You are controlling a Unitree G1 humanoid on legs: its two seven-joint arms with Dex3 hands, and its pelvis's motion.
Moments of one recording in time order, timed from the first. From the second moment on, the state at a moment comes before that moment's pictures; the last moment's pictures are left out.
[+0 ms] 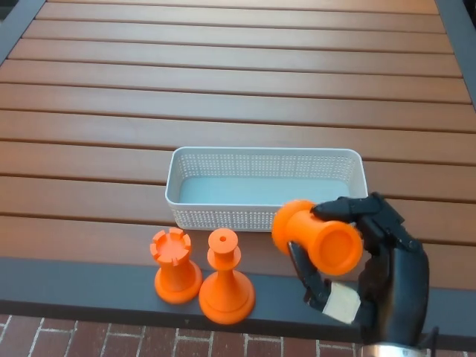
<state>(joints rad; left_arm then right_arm) 0.55 -0.03 0.19 0.95 -0.21 -0.90 -0.16 0.12 0.06 0.33 -0.10 -0.05 -0.34 -0.44</state>
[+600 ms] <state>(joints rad) 0.57 -0.04 0.21 0.89 -0.23 -0.82 -0.19 -0.22 -0.09 0.09 -0.11 -0.10 -0.14 -0.35</state>
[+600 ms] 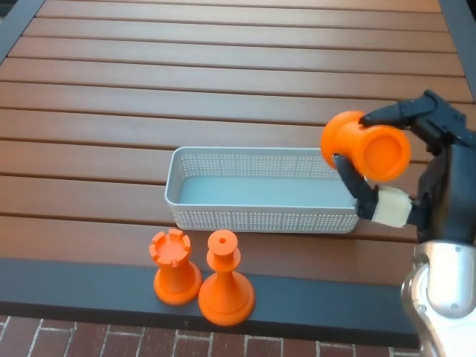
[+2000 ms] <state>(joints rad) 0.61 -0.03 0.21 0.89 -0.20 -0.79 -0.18 -0.45 -0.14 0.15 0.19 -0.27 0.16 -0.22</state>
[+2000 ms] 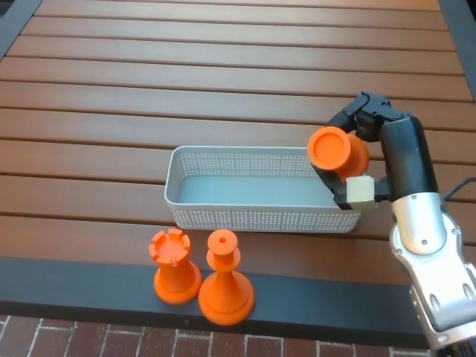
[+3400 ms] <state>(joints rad) 0.61 -0.03 0.21 0.92 -0.21 -0.81 -0.21 -0.47 -0.01 0.00 0.52 -0.22 -0.12 -0.38</state>
